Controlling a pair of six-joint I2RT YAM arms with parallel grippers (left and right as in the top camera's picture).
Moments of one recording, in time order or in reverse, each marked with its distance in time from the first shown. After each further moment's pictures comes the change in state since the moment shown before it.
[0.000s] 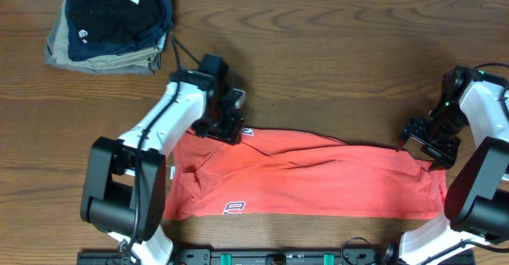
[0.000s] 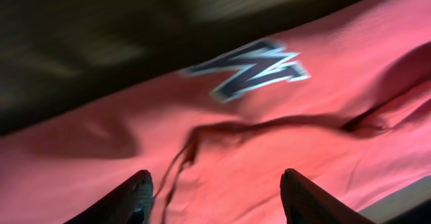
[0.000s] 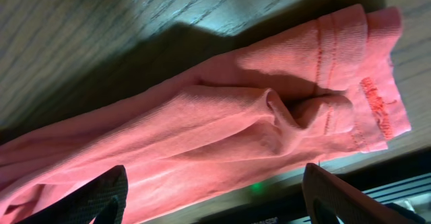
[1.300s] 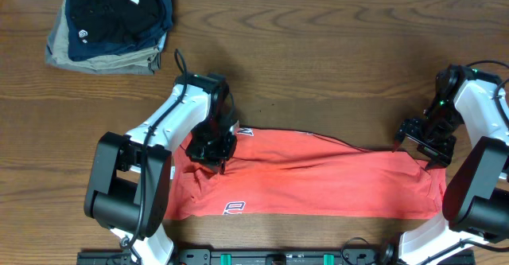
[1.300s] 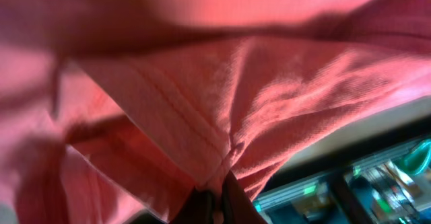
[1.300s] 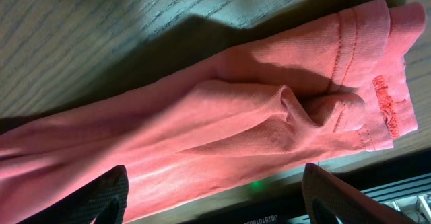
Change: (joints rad) left arm -0.015 0.025 -0.027 -0.331 0.038 -0.097; right arm 0.031 0.000 0.000 -0.008 -0.003 -0.005
